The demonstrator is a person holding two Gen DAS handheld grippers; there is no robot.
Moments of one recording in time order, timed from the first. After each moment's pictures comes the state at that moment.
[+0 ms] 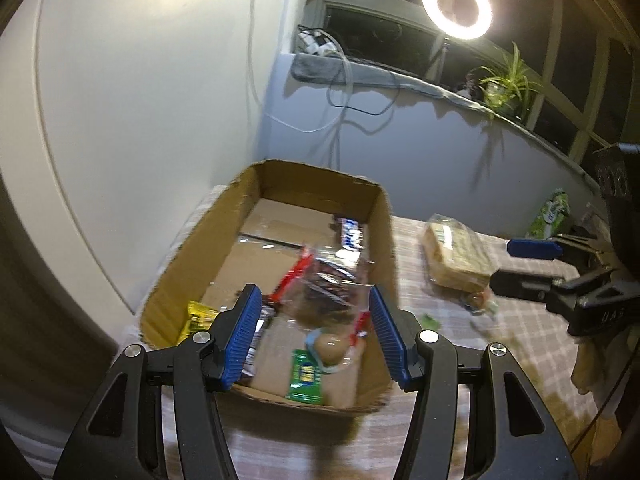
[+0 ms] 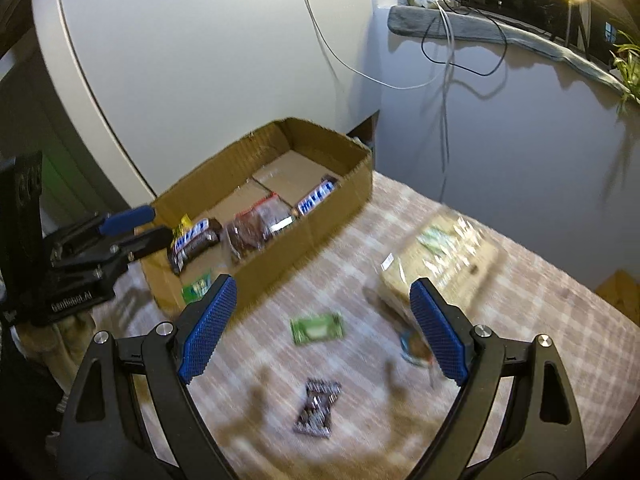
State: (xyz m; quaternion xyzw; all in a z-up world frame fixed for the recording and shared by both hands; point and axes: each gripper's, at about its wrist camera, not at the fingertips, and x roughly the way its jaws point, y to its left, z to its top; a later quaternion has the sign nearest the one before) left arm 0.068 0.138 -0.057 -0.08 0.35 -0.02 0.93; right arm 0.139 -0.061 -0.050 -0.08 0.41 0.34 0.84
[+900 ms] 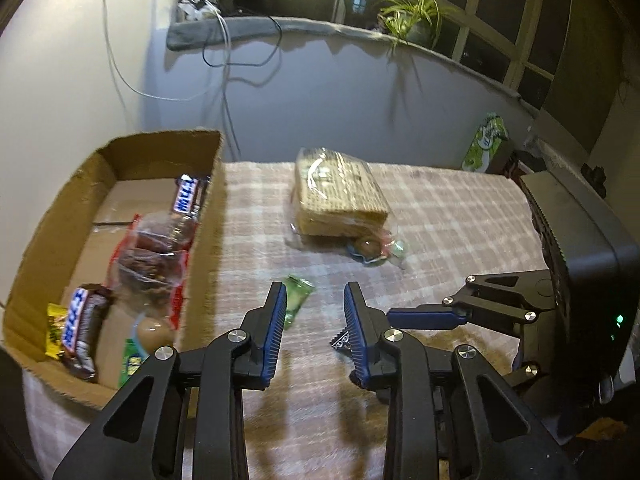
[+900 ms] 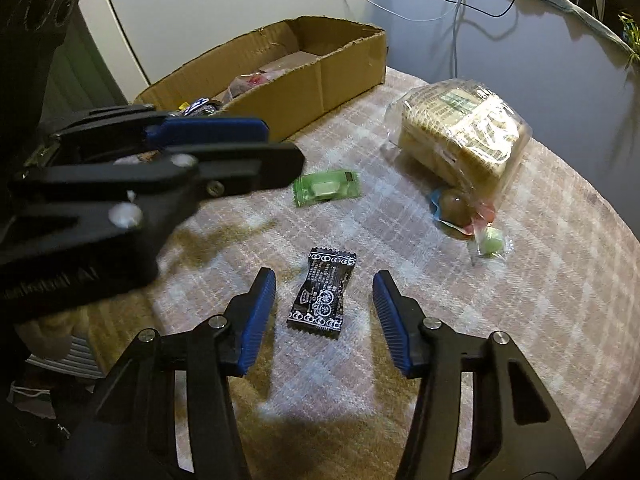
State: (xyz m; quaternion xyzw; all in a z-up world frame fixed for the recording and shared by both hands) left arm 0.087 0.028 -0.084 -0.02 0.40 -0.15 0.90; right arm 0.086 -0.074 -0.127 -0.12 0.47 0.34 0.81
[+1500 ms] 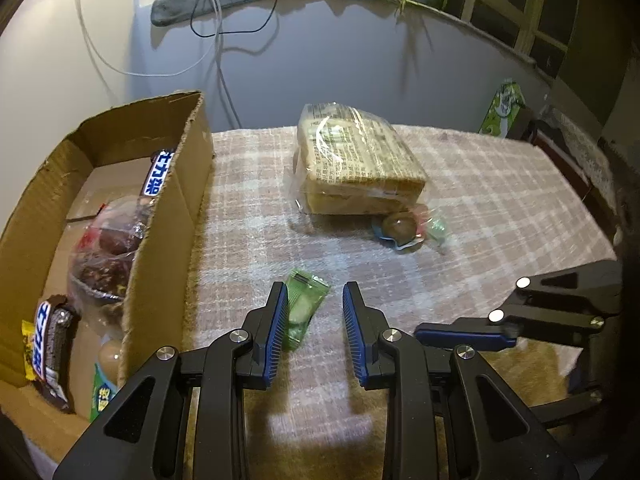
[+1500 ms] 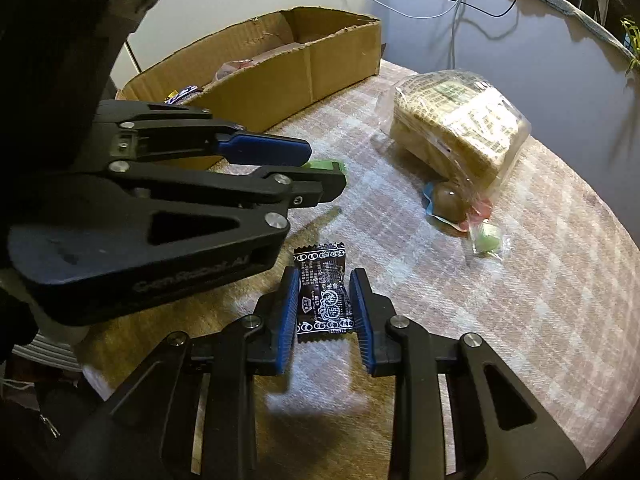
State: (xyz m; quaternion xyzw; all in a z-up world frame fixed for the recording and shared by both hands) left arm 0.124 0.012 -0.124 0.03 0.44 -0.14 0.89; right arm 0.095 -0.075 -0.137 -0.14 0.46 0.33 0.81
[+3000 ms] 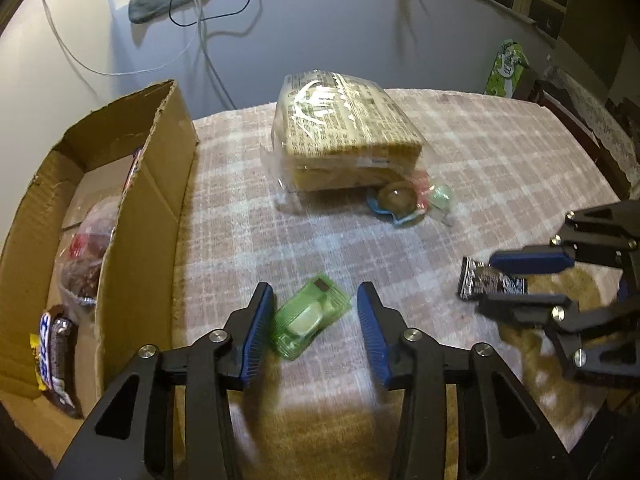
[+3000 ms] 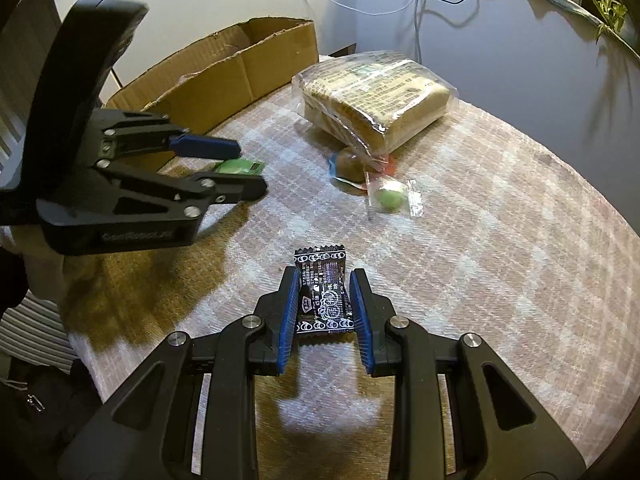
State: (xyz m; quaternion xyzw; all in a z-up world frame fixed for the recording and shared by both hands) left arm 0.122 -0.002 -0.133 0.08 0.48 -0.13 0.86; right arm 0.103 -0.150 -0.135 -0.11 0.46 0.32 0.82
